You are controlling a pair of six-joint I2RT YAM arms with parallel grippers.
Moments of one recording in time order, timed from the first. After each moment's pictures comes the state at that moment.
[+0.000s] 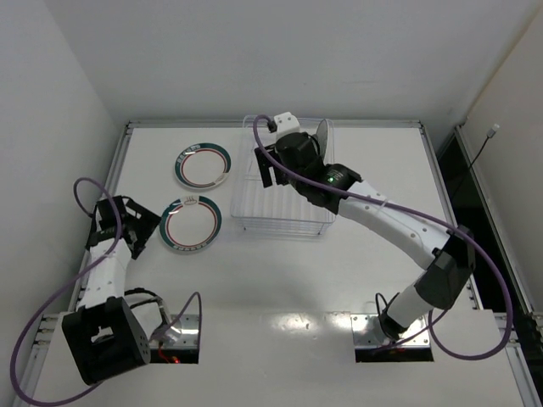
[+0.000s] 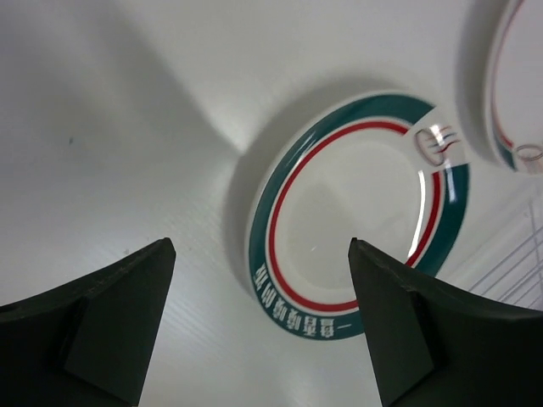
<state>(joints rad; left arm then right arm) 0.36 1.04 0.63 -0.46 0.00 -0.71 0.81 1.58 1.46 -0.37 0.43 0.16</state>
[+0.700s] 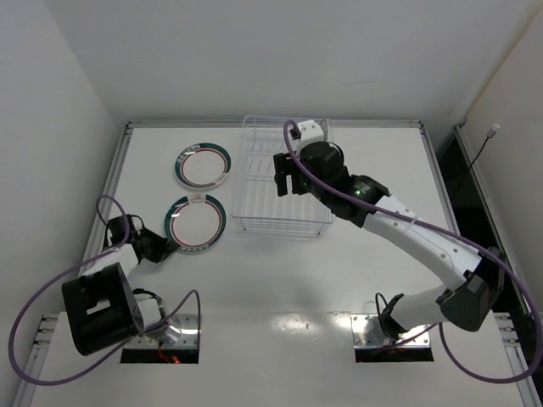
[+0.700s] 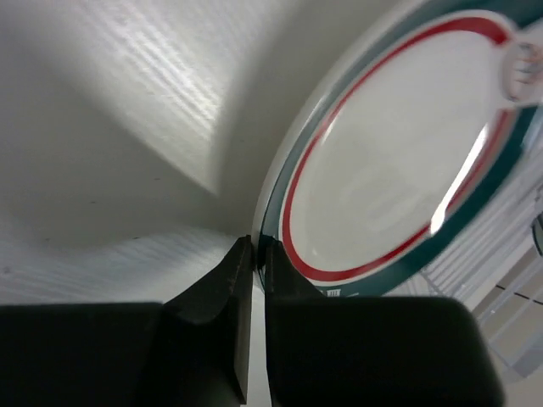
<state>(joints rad) 0.41 1.22 0.38 -0.19 0.36 -0.74 0.78 1.39 1.31 -0.39 0.33 0.26</state>
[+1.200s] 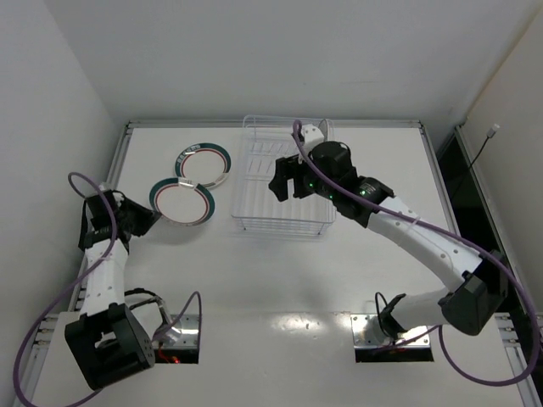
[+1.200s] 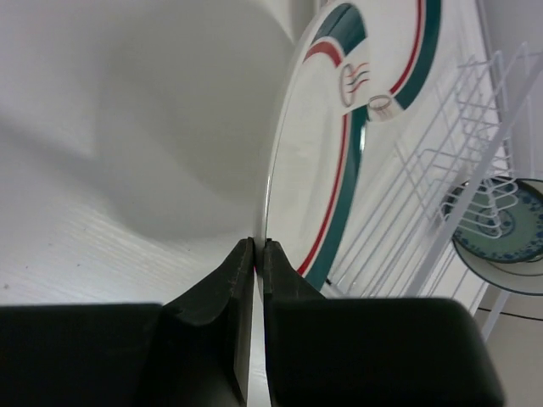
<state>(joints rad) 0.41 1.00 0.63 -0.37 0.32 -0.70 0.72 1.37 1.24 -0.34 0.12 0.26</state>
